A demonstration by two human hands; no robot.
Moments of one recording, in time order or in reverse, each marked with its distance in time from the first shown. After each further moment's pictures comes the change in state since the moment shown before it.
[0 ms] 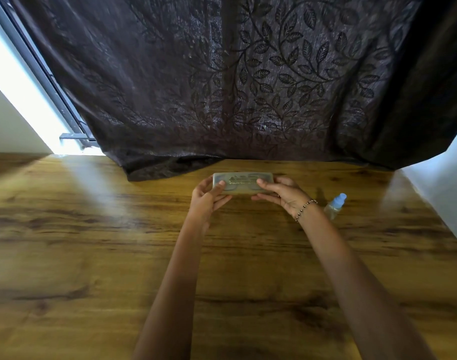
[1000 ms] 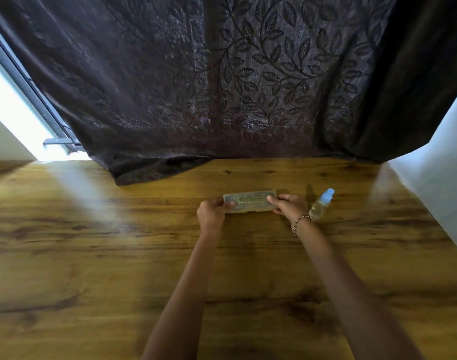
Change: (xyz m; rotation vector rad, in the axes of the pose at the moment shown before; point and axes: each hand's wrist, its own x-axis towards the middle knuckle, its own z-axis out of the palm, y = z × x) left_hand 0.013 -0.057 0.017 0.802 0.250 0.094; right_hand 0.007 0.044 -0.051 -0.417 0.462 0.014
